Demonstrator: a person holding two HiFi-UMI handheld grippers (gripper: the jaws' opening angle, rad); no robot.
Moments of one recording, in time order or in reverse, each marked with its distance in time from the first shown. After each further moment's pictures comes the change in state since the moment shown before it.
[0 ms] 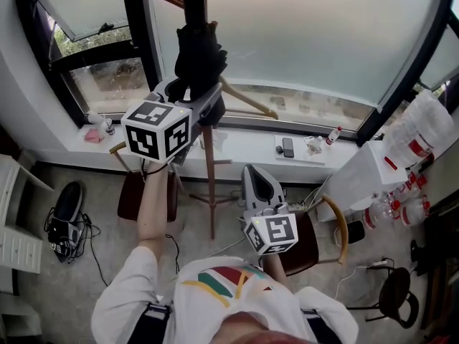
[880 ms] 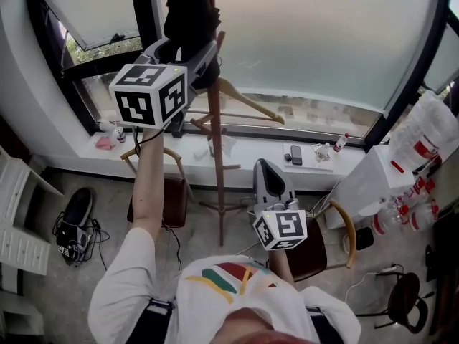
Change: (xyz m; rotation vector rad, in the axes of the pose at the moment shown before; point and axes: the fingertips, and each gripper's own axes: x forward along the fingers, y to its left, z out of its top) left arm -0.015 0.028 0.112 0.159 -0.134 0.132; right arm -0.002 -0.008 0.030 -0.001 -0.087 -0.032
